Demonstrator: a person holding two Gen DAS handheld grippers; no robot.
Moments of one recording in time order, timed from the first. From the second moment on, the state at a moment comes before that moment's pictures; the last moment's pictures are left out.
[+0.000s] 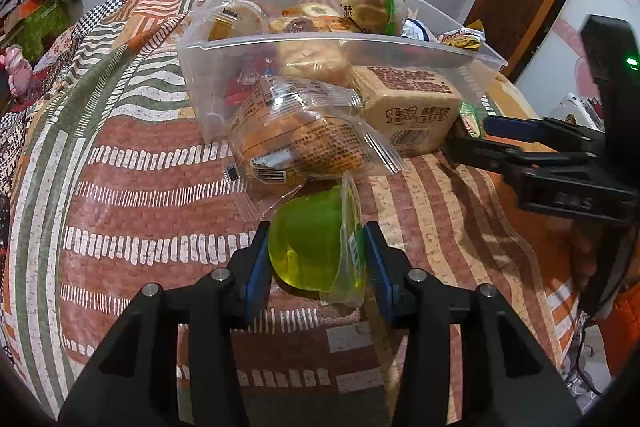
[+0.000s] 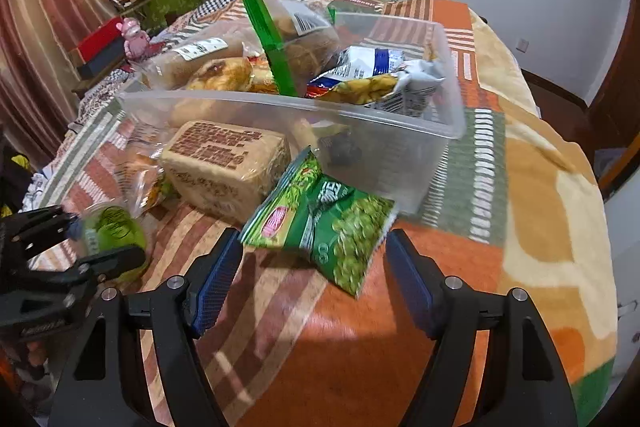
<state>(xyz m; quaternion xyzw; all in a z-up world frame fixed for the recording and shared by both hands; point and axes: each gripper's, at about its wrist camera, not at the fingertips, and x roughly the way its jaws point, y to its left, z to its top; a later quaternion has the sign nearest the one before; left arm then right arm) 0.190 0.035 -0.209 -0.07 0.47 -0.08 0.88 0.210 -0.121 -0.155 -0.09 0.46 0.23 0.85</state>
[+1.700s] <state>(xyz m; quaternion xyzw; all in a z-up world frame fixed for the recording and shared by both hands) 0.281 0.040 -0.120 -0.06 0.37 -0.05 0.93 0.253 -0.103 -0.097 -0.04 0.38 0.23 0.90</state>
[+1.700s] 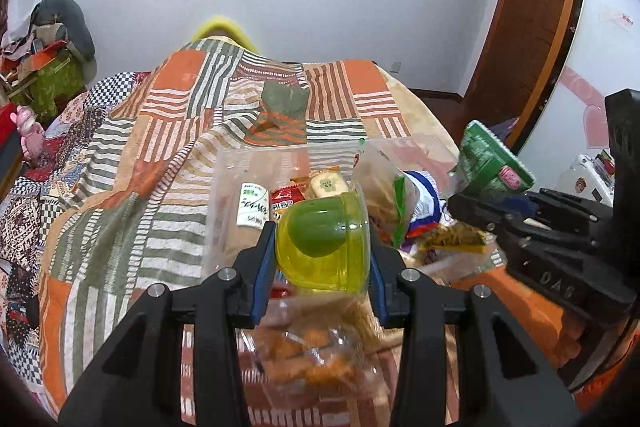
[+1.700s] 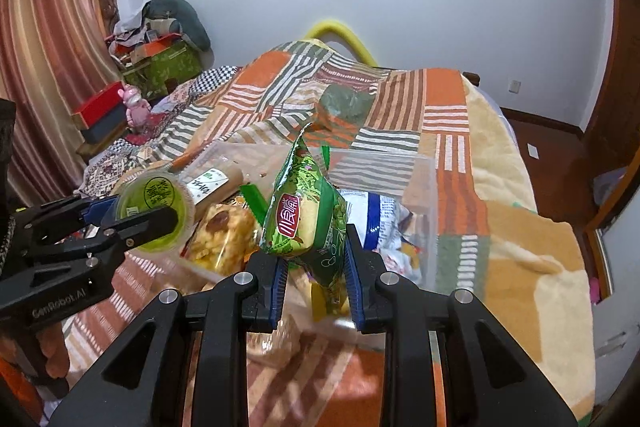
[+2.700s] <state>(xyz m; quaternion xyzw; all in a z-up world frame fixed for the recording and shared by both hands) 0.244 0.053 -0.125 -0.03 0.39 -0.02 0.92 0.211 -0.133 -0.077 -0.03 0.36 0.24 0.90</state>
